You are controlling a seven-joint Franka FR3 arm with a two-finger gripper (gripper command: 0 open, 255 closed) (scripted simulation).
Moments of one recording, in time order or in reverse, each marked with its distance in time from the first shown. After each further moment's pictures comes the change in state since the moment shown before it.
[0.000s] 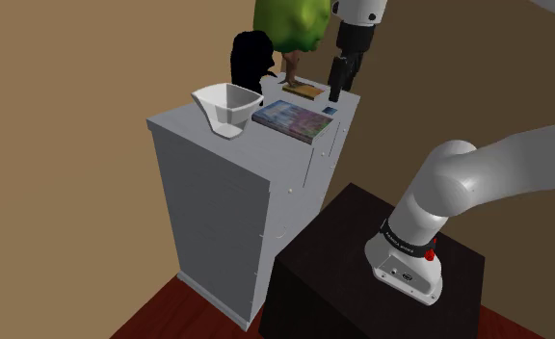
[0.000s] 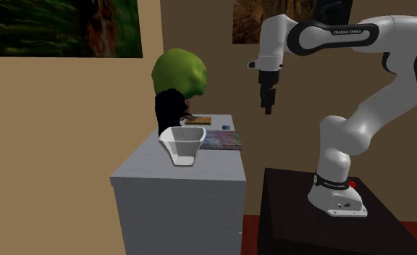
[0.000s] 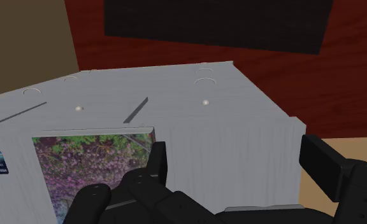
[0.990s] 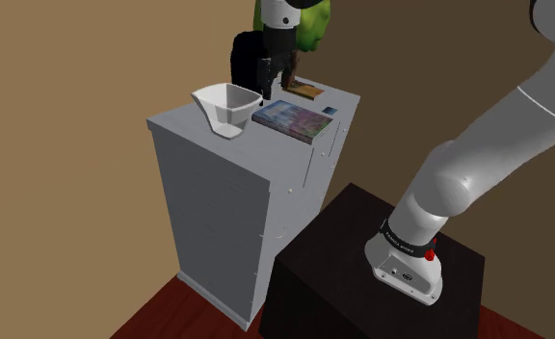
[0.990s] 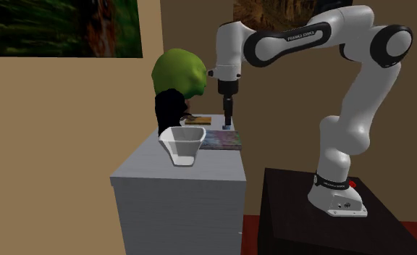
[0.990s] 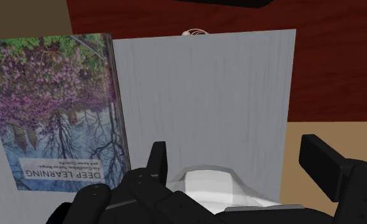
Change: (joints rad) arm 0.004 0.492 0.149 0.304 -0.025 0.184 0.155
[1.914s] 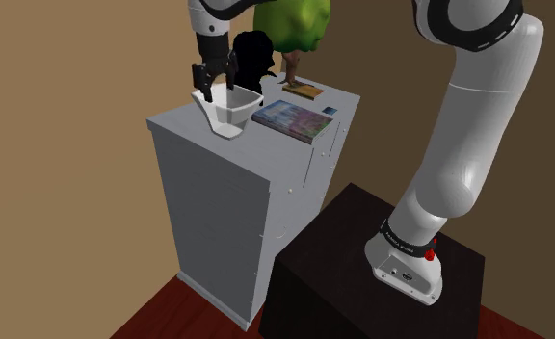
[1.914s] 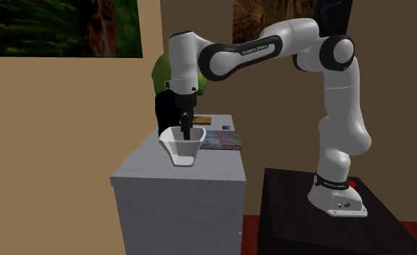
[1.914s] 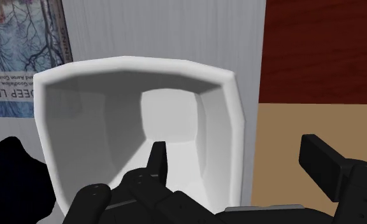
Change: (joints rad) arm 0.060 0.506 0.090 0.479 -0.161 -0.013 0.172
